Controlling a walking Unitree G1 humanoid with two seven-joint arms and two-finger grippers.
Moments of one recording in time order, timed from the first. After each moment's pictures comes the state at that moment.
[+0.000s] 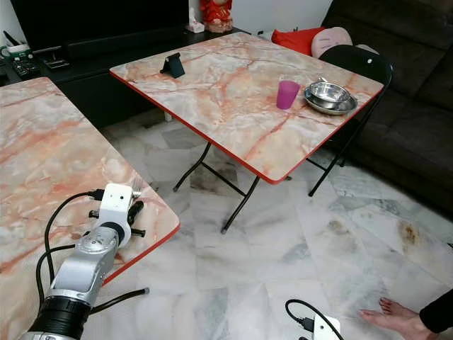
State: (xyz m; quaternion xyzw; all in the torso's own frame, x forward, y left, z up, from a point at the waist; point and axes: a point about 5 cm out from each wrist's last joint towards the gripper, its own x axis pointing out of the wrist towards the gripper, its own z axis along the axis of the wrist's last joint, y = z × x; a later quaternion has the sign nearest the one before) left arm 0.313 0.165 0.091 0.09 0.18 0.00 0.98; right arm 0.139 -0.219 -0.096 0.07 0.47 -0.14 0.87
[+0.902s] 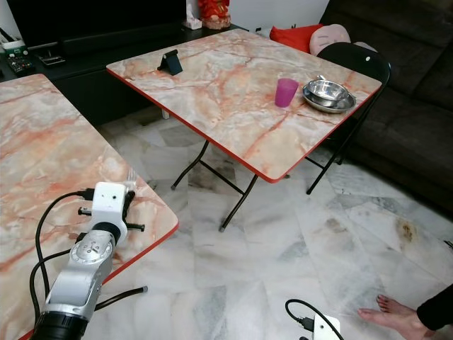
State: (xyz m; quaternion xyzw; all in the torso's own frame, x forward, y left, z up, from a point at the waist) left arm 0.298 0.173 0.114 0.08 0.05 0.03 1.00; right arm 0.140 -0.219 -0.096 0.07 0.47 -0.14 0.87
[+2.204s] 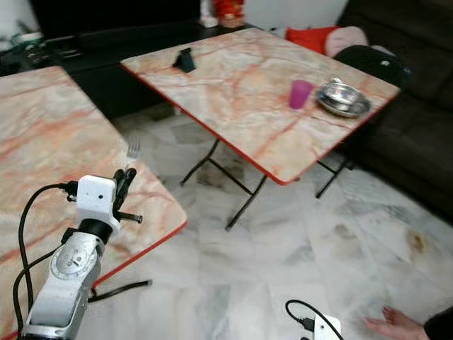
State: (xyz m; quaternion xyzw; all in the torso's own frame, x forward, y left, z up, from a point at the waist) left arm 0.279 0.166 0.146 0.10 -0.08 -0.04 0.99; right arm 0.141 -0.221 -0.095 0.06 0.47 -0.14 0.87
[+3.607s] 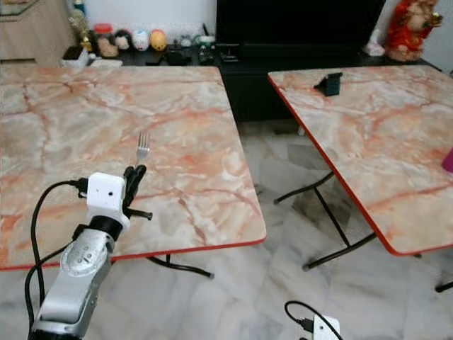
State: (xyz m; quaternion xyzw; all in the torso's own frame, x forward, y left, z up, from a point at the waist) left arm 0.283 0.155 0.148 0.10 -0.09 -0.05 0.99; right arm 0.140 -0.217 -0.096 0.06 0.47 -0.13 0.87
